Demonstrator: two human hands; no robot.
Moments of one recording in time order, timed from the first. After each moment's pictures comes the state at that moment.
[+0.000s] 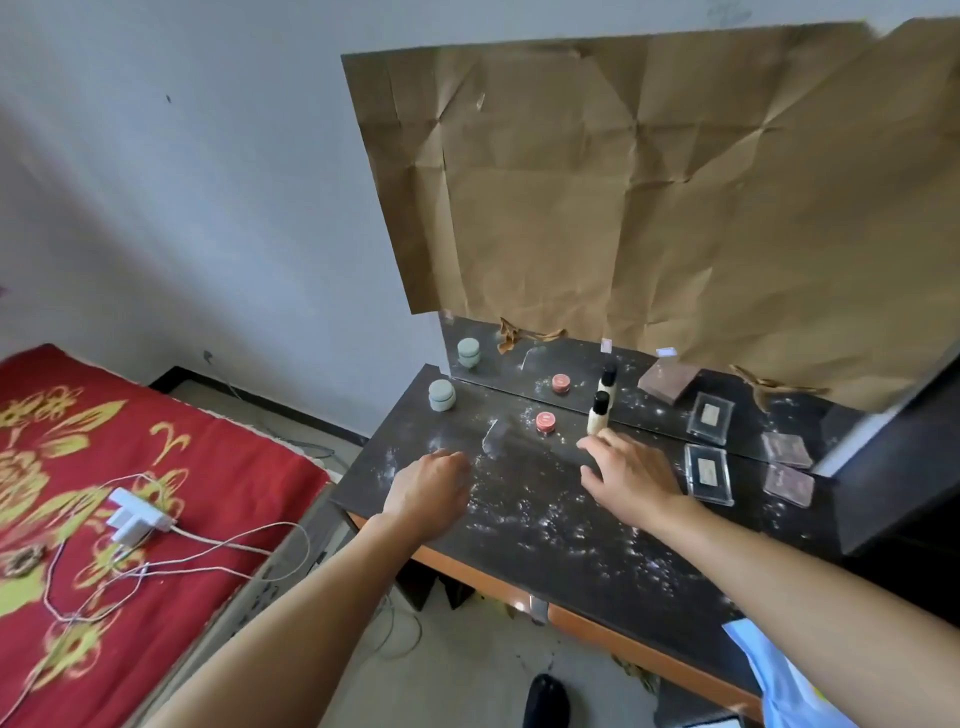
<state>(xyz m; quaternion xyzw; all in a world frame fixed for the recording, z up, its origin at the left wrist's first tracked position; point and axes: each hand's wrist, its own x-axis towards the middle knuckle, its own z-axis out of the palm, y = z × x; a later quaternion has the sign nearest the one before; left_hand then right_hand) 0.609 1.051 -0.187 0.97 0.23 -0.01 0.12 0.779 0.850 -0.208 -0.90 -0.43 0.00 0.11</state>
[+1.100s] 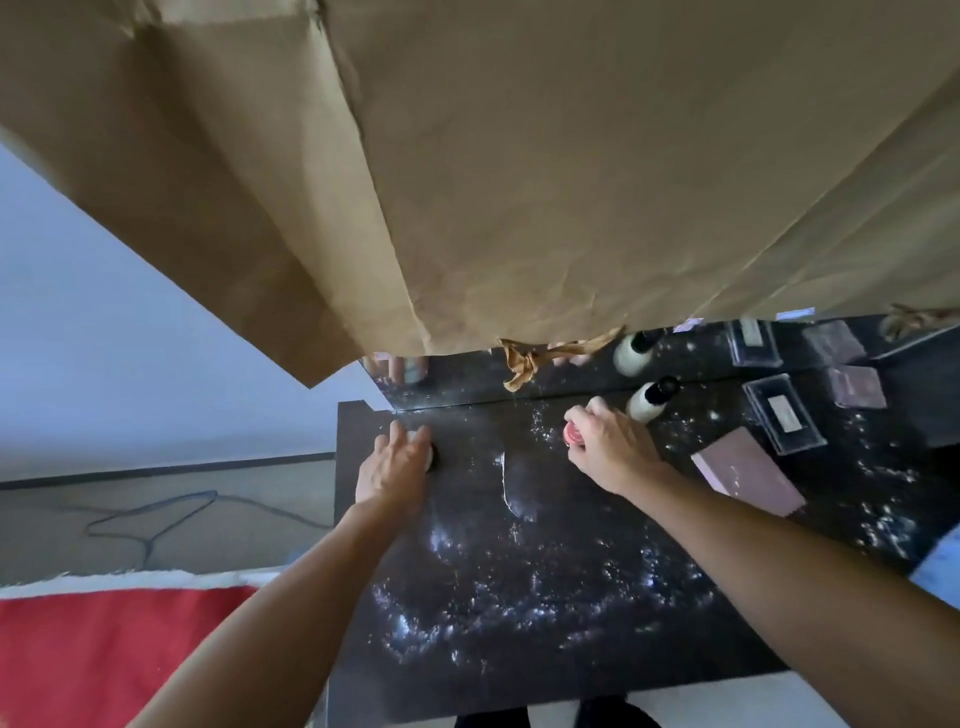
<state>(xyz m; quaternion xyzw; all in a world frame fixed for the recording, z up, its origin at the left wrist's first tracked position) 0.830 1.305 -0.343 0.97 0.09 -0.23 0.09 0.895 1.042 -0.345 -0.97 -0.16 0.14 0.06</state>
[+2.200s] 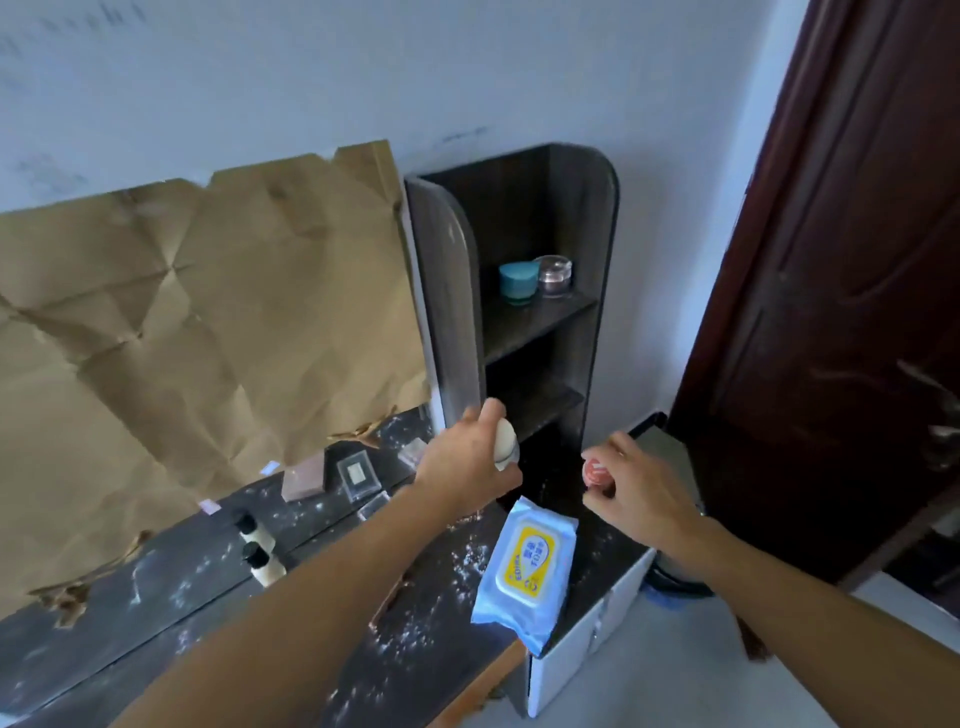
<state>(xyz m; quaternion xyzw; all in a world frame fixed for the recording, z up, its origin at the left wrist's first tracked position) 0.788 0.742 -0.091 0.93 -0.34 0.01 0.17 0.688 0.540 -0.149 -0.98 0.09 -0.14 0.14</state>
